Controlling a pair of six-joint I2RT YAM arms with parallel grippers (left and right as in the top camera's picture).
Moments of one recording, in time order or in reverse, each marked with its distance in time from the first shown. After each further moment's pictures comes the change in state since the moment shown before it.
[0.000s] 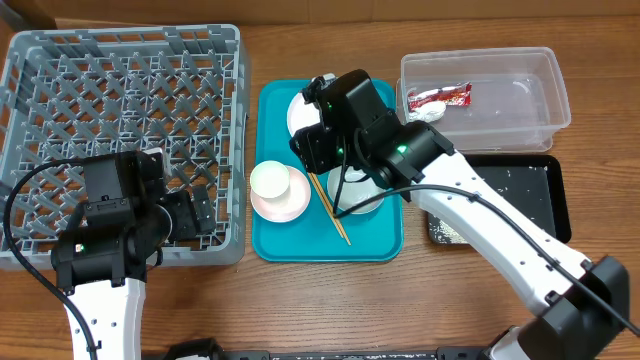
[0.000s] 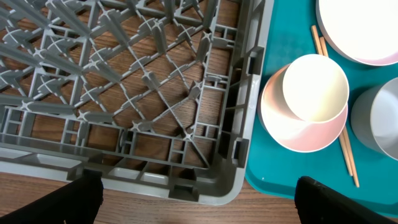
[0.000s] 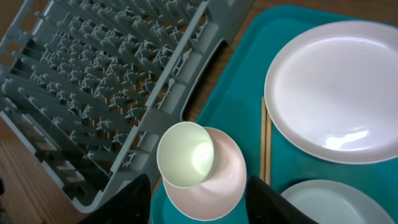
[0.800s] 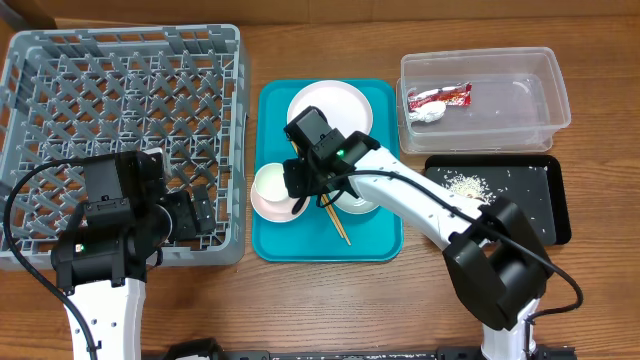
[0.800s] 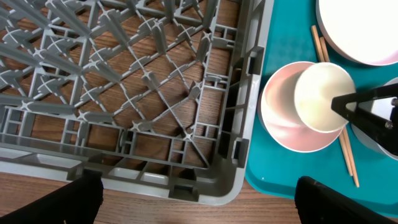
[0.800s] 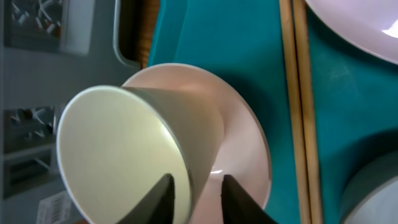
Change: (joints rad) left arm 0.000 0.000 0.000 0.000 0.000 0.000; right arm 0.066 0.291 0.000 -0.012 -0.021 0.189
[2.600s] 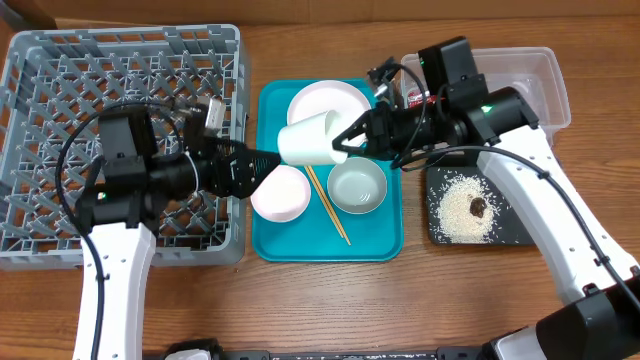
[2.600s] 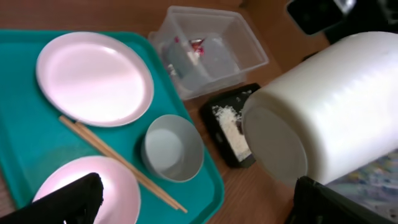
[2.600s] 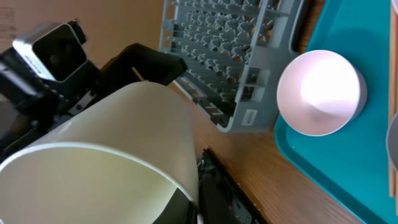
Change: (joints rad) left arm -0.059 0.204 0.000 0.426 0.891 0.121; right arm -0.389 -0.358 0.021 -0.215 -0.794 -0.105
